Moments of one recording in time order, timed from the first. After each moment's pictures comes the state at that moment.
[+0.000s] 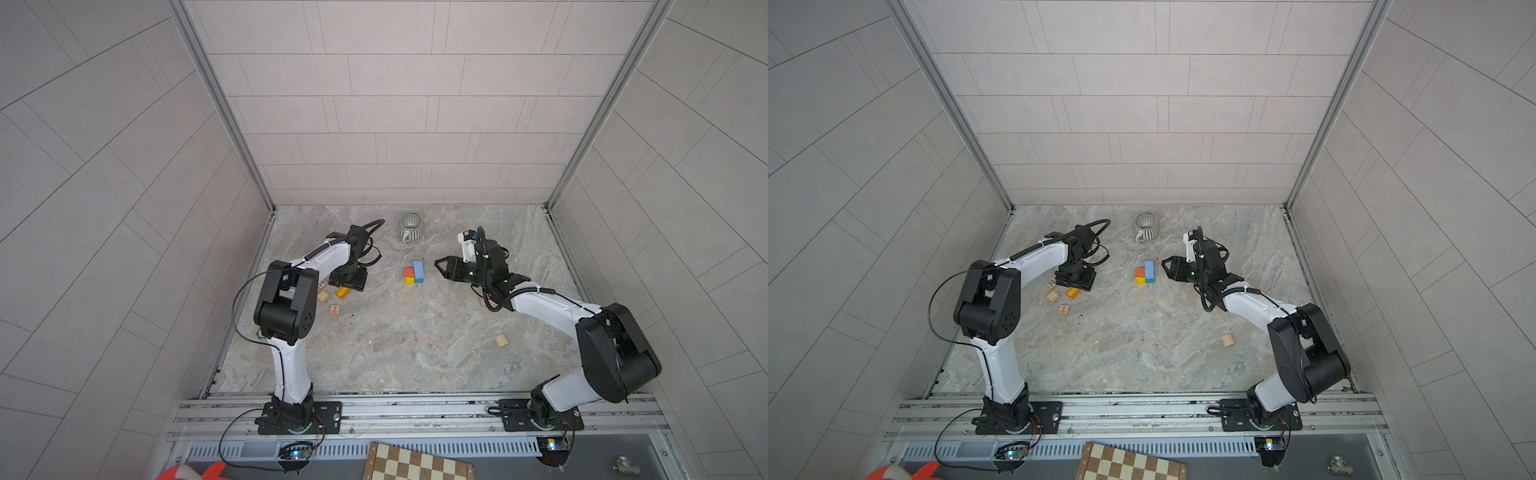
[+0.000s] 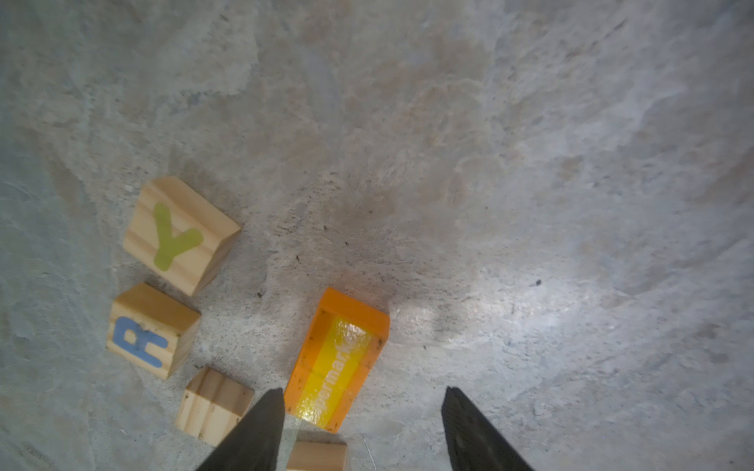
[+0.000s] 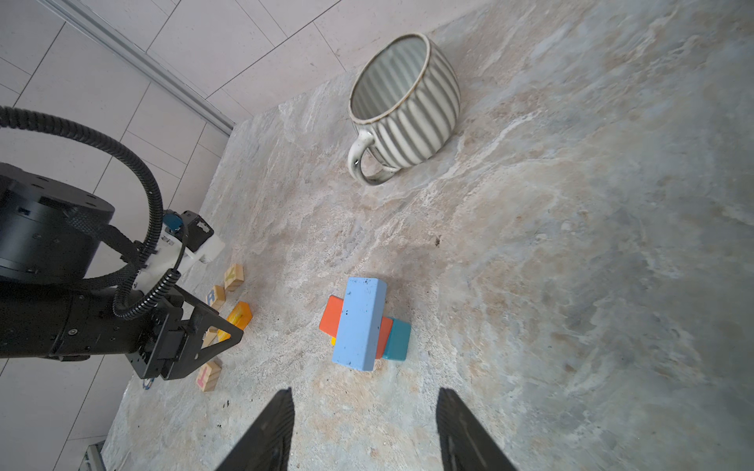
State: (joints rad) left arm -0.30 1.95 1.39 -0.94 -0.13 -0.13; right arm 0.37 1.50 0.83 0.14 -0.27 0.56
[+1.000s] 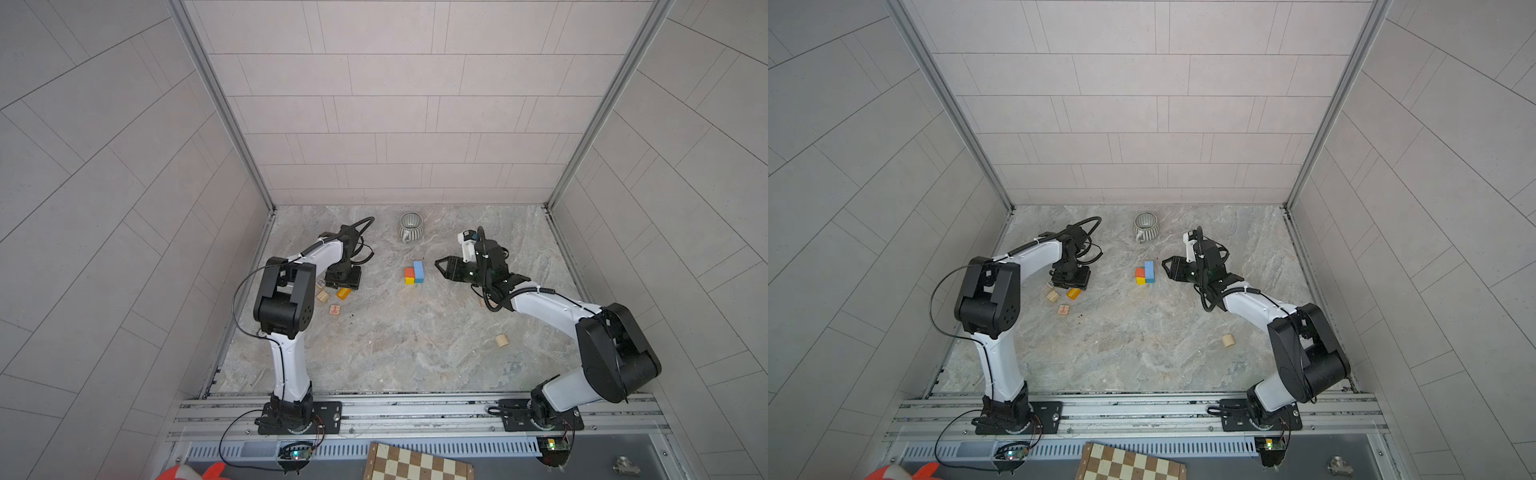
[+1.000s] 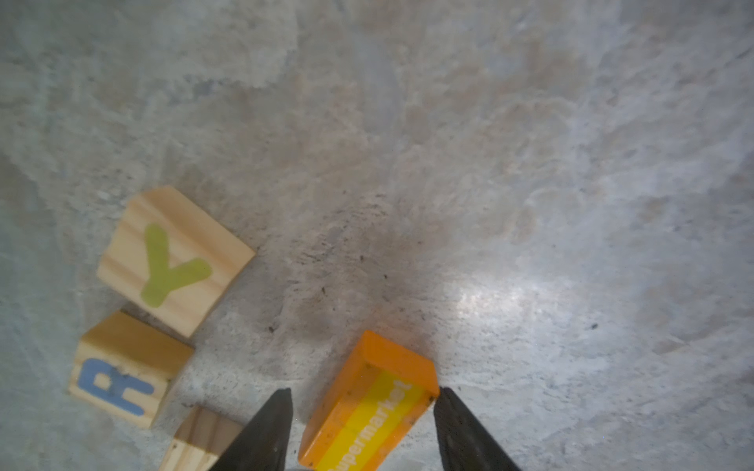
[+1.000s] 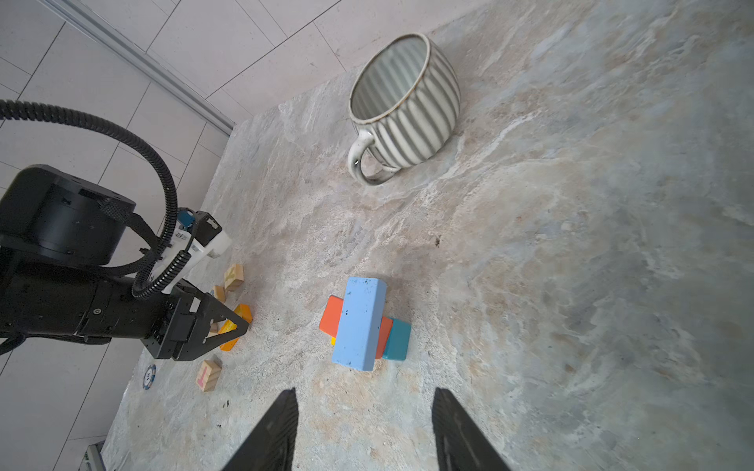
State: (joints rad) left arm -0.22 1.99 1.39 -0.91 -0.05 -0.13; right arm 0.37 1.50 0.83 0.14 -0.27 0.56
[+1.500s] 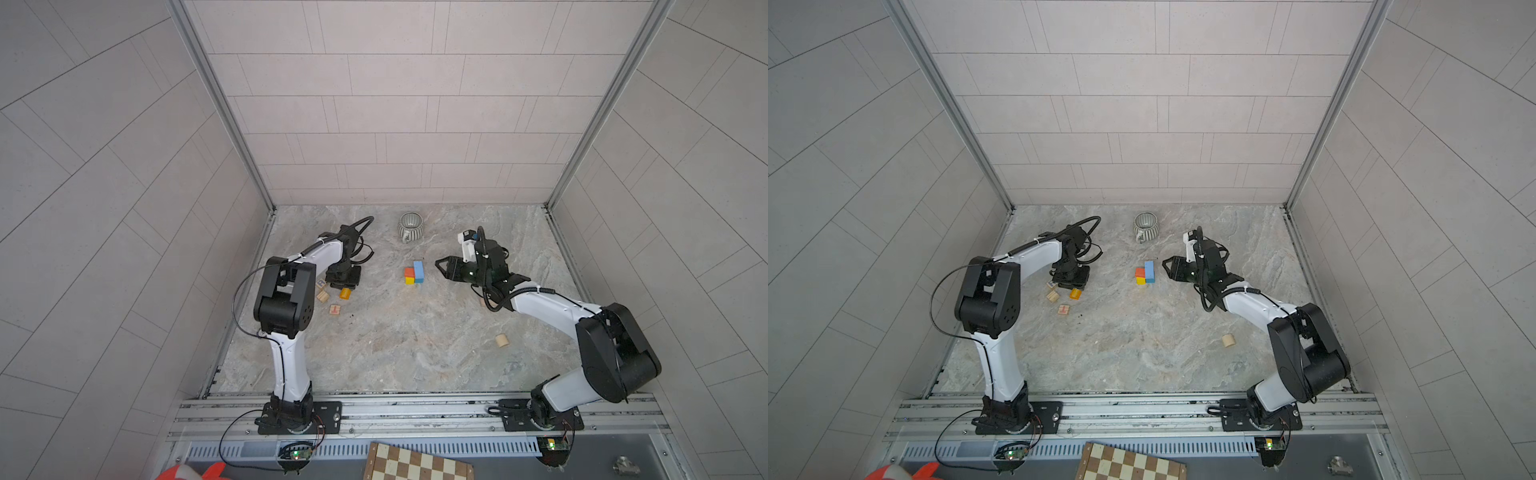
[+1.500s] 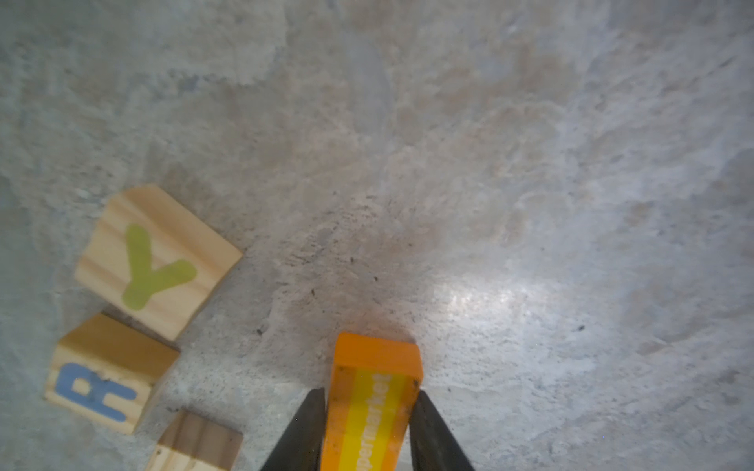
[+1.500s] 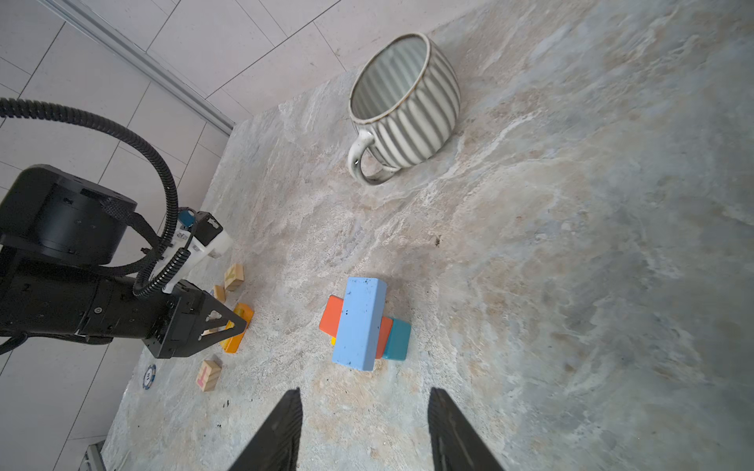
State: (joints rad) left arm -0.22 1.99 1.39 -0.91 -0.02 -0.15; right arm 0.37 1.50 0.83 0.14 -0.27 0.56
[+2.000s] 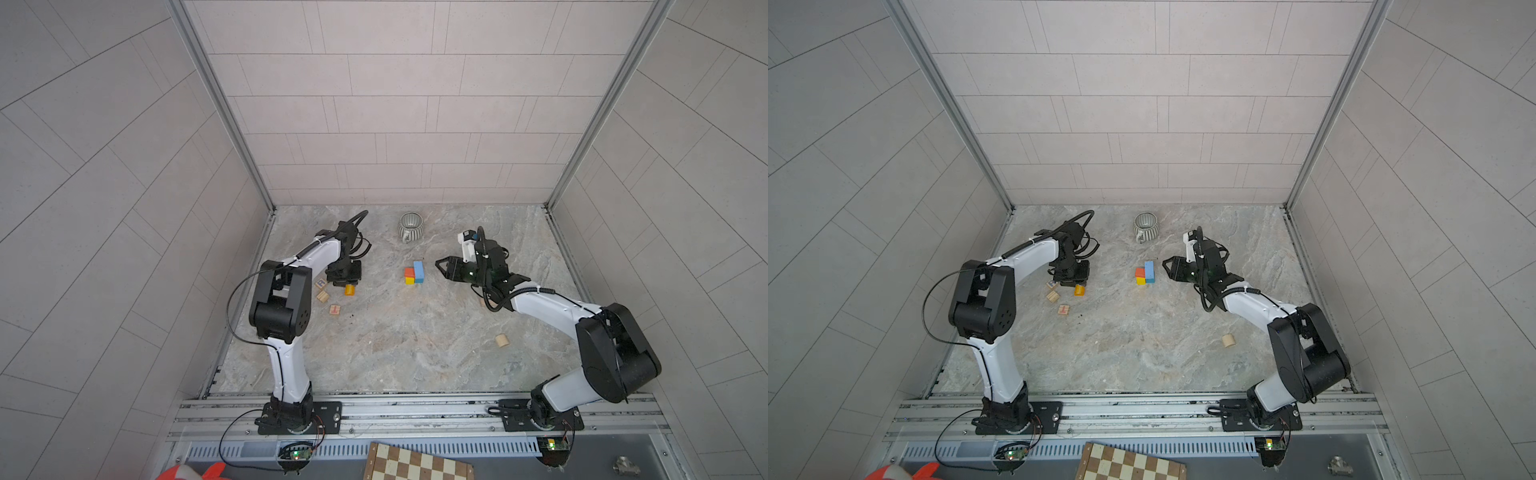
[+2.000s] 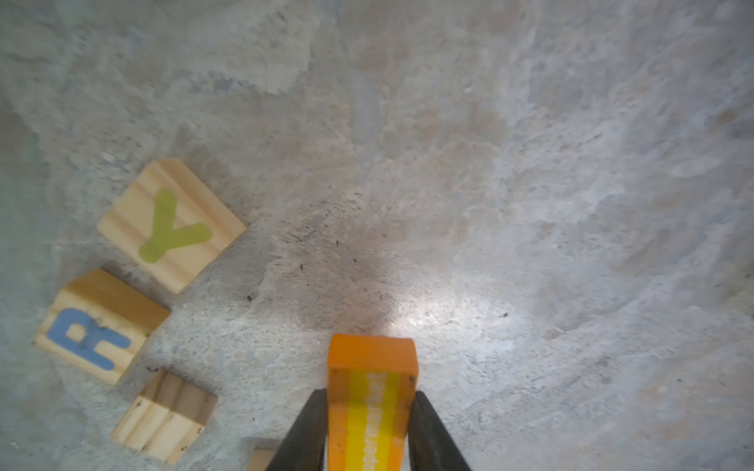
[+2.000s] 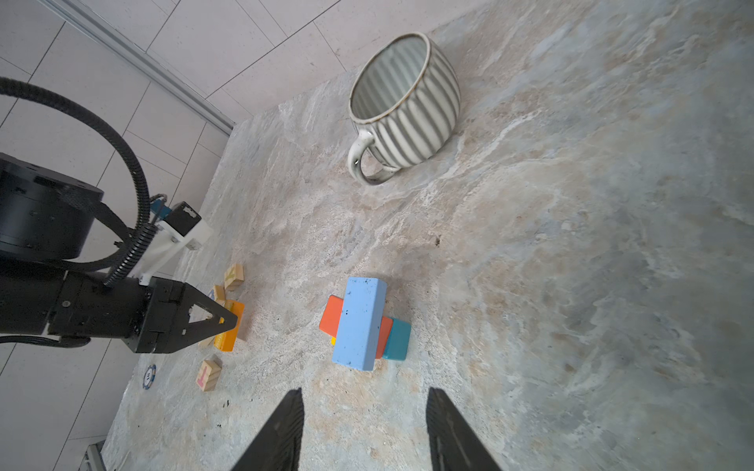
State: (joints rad) left arm -0.22 1.92 1.41 -0.92 0.05 -0.30; right arm 0.37 1.50 0.83 0.13 -0.27 0.56
